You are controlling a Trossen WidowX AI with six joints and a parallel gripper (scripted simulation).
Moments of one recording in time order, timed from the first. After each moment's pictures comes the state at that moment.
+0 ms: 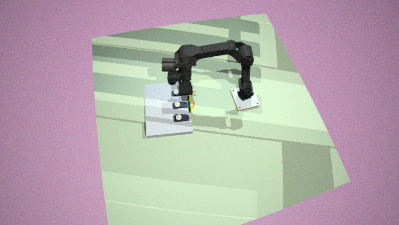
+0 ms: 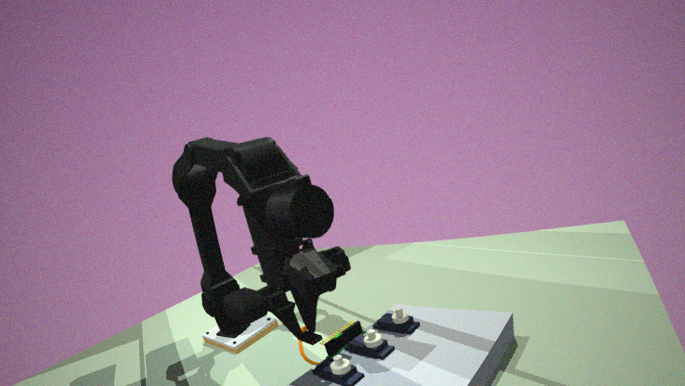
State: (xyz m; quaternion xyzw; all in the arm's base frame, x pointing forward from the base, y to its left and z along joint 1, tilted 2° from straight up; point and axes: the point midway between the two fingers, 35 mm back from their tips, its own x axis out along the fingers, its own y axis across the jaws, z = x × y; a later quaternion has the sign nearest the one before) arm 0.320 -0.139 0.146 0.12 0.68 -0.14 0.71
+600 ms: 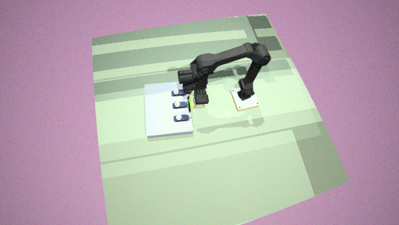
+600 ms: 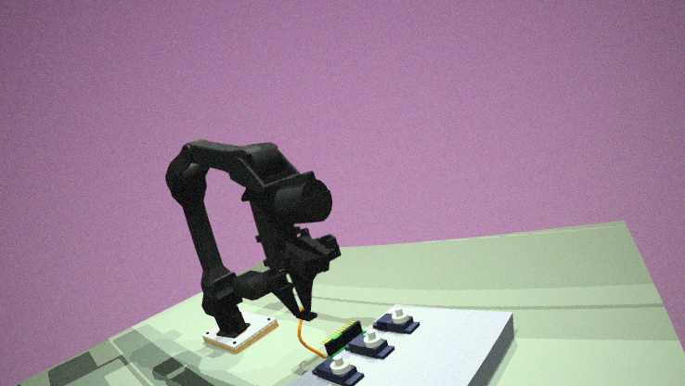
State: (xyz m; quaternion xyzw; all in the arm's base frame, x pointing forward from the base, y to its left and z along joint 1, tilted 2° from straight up) arm 0.273 -0.069 0.139 0.11 0.68 -0.12 0.71
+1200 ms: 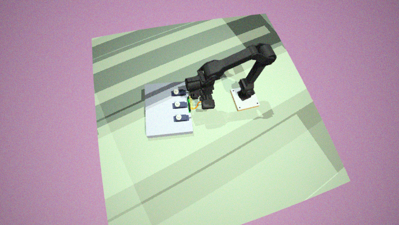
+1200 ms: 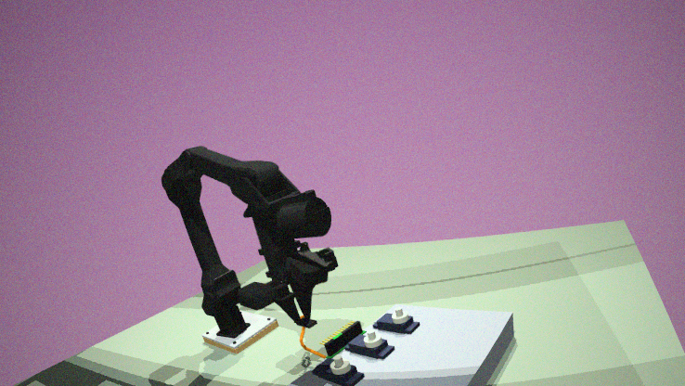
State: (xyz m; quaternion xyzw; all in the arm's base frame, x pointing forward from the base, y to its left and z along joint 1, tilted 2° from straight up) arm 0.250 -0.045 0.108 0.10 0.68 -0.12 0.71
